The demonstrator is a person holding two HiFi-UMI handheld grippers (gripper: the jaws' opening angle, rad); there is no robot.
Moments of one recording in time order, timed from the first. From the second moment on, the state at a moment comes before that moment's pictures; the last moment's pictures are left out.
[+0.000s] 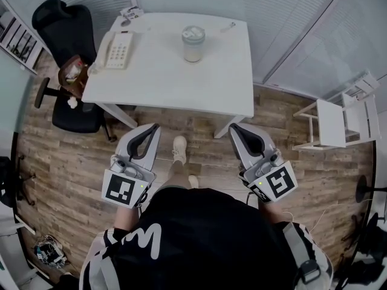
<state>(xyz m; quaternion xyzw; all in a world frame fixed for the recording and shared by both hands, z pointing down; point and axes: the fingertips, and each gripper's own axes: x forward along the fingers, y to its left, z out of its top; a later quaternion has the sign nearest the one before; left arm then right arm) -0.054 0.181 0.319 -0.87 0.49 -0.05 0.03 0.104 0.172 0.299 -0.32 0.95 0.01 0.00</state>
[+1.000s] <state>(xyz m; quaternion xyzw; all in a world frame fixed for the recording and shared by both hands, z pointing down) -0.070 0.024 0.319 -0.89 0.46 -0.05 0.03 0.080 0.028 0.304 -0.35 0.94 0.01 -0.01</state>
